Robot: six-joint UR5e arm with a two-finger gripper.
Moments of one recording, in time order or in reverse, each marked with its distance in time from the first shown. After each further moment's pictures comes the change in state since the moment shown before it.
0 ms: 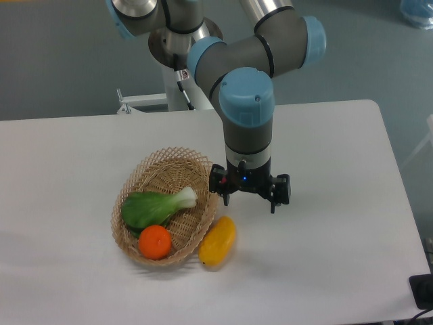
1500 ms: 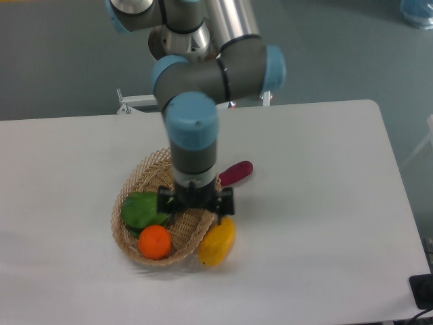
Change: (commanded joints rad) arm -0.247 -0.104 -0.032 0.078 -0.064 -0.385
